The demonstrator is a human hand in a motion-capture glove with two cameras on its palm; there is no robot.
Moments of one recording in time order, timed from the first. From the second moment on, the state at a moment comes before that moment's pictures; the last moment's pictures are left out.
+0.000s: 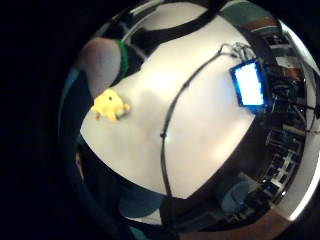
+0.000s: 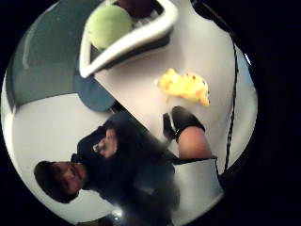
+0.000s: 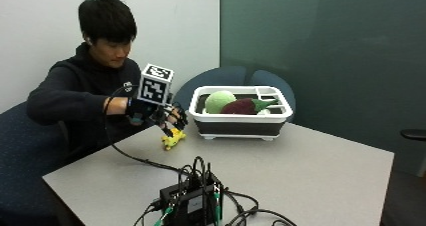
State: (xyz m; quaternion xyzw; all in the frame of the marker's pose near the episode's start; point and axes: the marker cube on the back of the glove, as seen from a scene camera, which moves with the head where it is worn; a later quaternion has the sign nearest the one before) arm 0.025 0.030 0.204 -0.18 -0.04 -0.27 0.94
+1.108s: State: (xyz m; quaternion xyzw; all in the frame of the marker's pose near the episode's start) arm -0.079 -0.012 0.044 0.07 -0.22 -0.29 0.93
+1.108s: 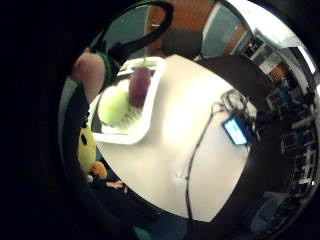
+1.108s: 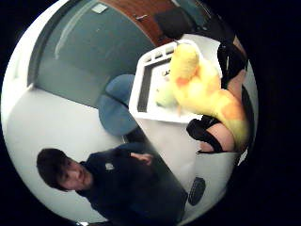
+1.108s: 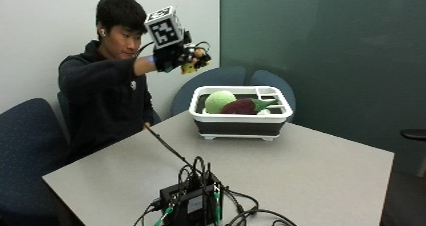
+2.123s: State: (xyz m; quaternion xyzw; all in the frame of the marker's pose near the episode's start) arm 0.054 -0.115 0.090 0.42 0.14 -0.52 0.73
